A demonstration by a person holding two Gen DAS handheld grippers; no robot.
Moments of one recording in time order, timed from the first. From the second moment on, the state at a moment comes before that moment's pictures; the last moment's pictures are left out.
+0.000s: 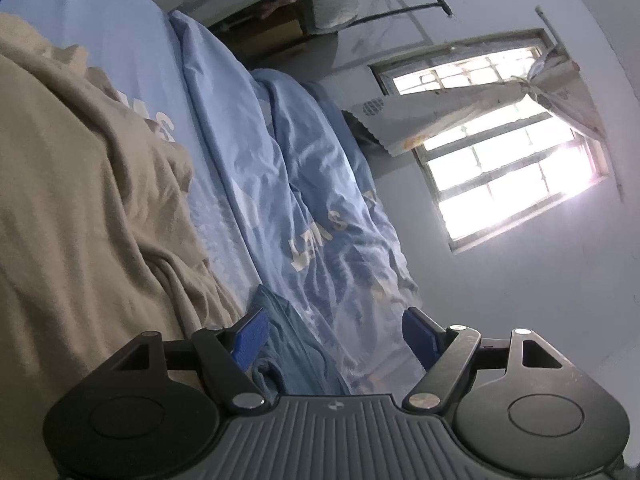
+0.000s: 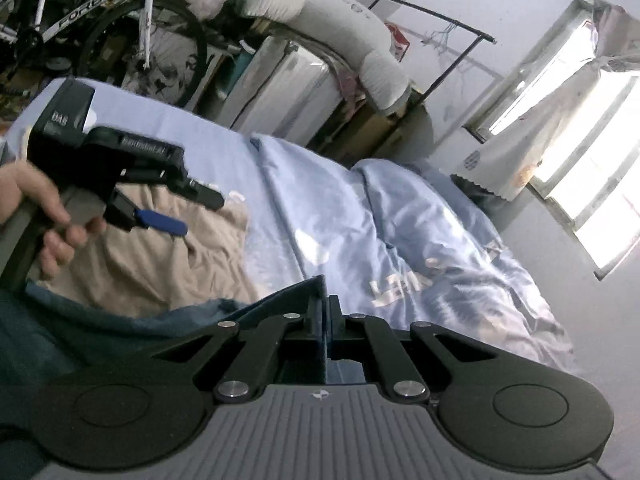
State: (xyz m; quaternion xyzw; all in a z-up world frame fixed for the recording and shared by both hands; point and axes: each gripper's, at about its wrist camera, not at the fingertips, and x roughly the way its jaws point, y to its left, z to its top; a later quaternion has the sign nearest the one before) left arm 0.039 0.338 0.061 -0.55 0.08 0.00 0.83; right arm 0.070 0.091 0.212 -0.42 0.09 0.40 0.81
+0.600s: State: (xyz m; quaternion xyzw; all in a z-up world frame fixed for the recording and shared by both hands) left arm 0.042 0.352 0.049 -0.57 0.09 0.01 0.82; right arm 0.228 0.190 0.108 -0.48 0.20 0.41 0.75
